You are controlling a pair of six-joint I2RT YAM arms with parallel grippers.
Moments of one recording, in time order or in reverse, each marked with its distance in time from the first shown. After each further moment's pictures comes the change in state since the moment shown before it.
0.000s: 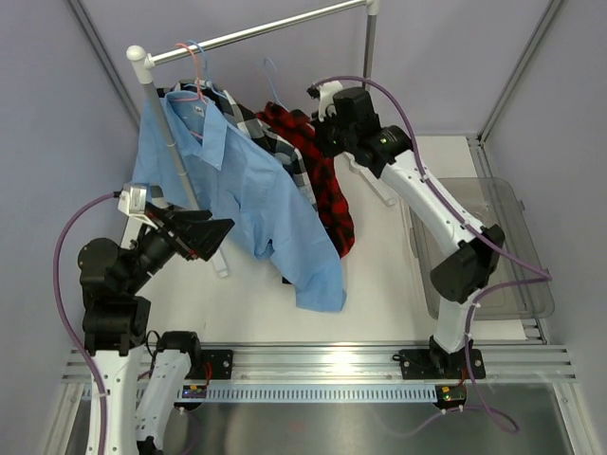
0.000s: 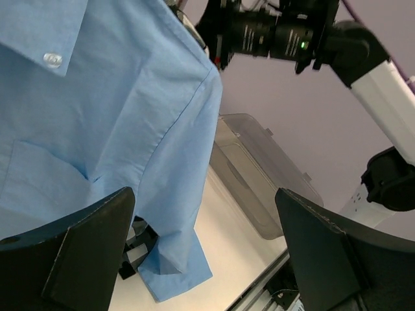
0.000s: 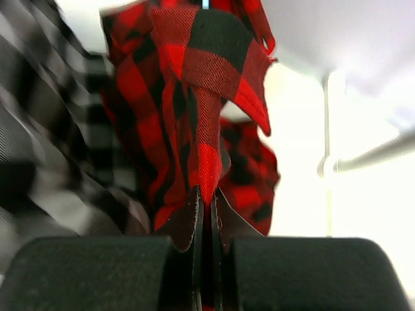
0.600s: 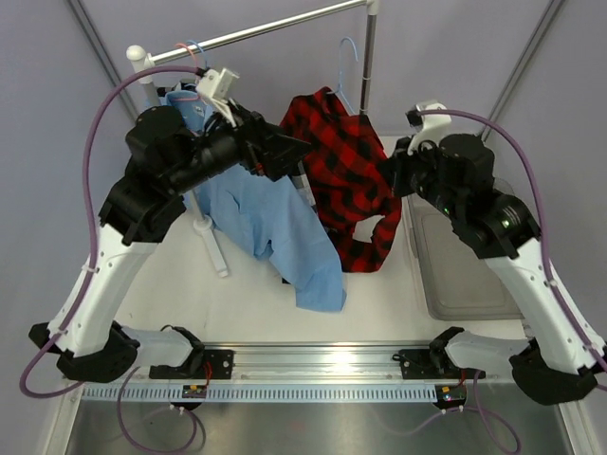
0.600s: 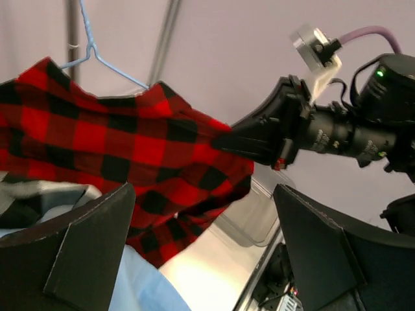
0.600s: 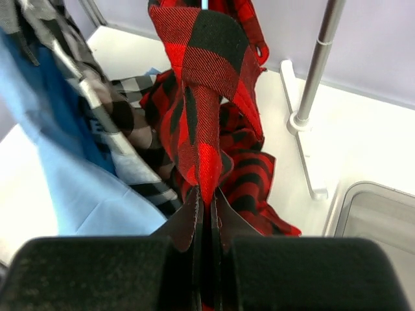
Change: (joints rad) left arm -0.589 0.734 0.873 -0.185 -0.310 0.214; right arm 0.000 -0.707 -0.480 -0.031 0.118 0.154
